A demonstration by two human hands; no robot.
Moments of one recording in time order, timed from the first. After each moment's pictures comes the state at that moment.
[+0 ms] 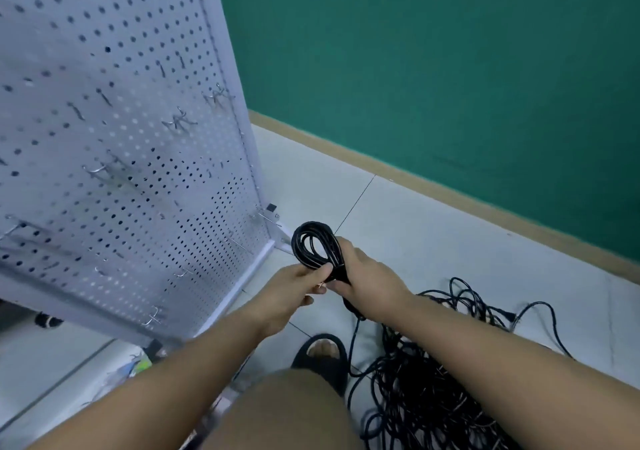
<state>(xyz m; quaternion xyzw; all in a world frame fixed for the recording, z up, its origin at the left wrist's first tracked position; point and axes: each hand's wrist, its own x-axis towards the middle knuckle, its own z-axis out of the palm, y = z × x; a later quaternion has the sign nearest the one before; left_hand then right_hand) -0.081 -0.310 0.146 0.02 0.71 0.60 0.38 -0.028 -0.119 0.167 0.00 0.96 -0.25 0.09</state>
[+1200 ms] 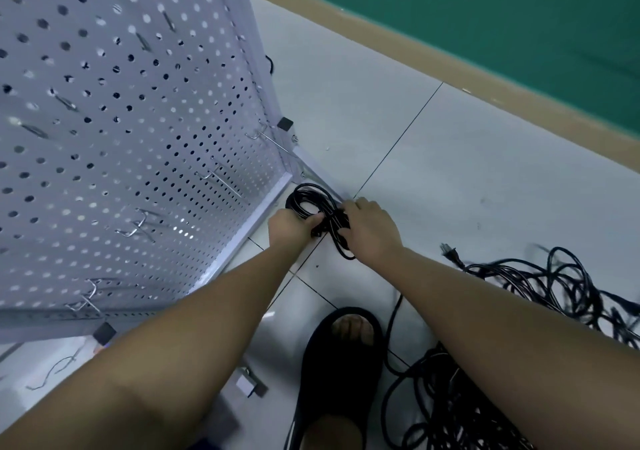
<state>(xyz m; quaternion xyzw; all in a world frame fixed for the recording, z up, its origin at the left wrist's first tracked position) -0.217 -0.313 -0.113 -0.16 0.88 0.40 0.21 -0.162 -0.135 -0.081 0.00 0.98 -0.17 0.12</state>
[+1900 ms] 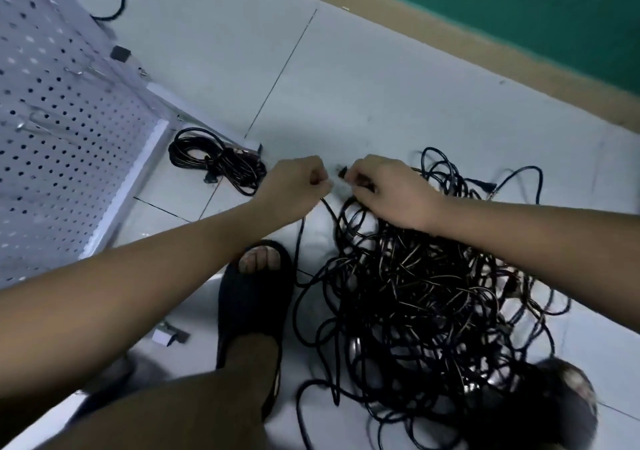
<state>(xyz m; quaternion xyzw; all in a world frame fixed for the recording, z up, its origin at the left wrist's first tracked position) -0.099 -0.165 -0.009 0.26 0.88 0.30 0.27 -0.001 0.035 0.016 0.02 0.95 -0.26 0.14</state>
